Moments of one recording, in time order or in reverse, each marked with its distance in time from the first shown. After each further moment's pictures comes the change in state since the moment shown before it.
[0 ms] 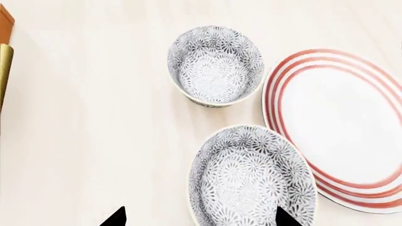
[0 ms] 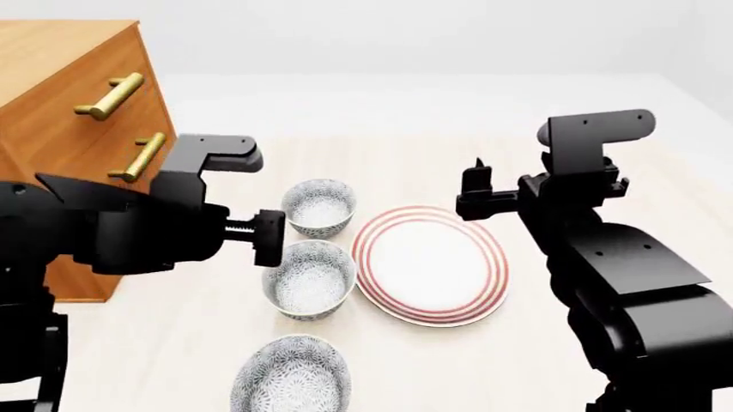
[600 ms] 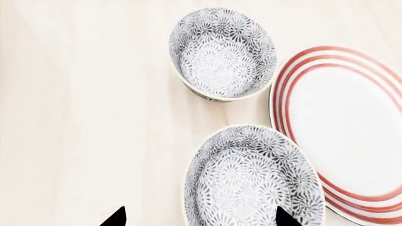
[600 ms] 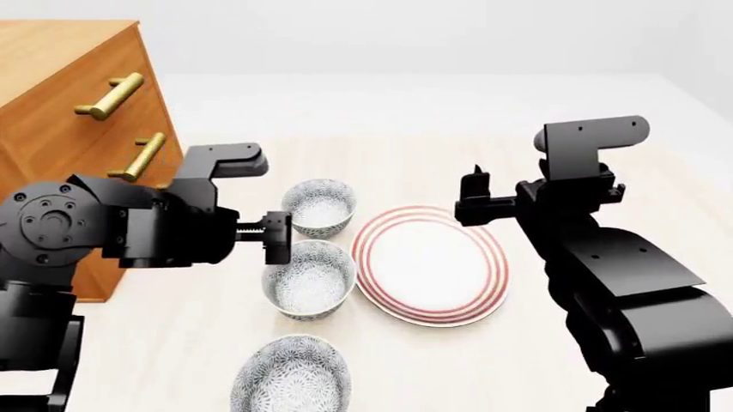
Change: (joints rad) left arm -0.022 0.022 0.101 -0.162 0.041 0.126 0.073; right arm -0.011 0.005 -0.007 0.012 0.011 -0.002 0.009
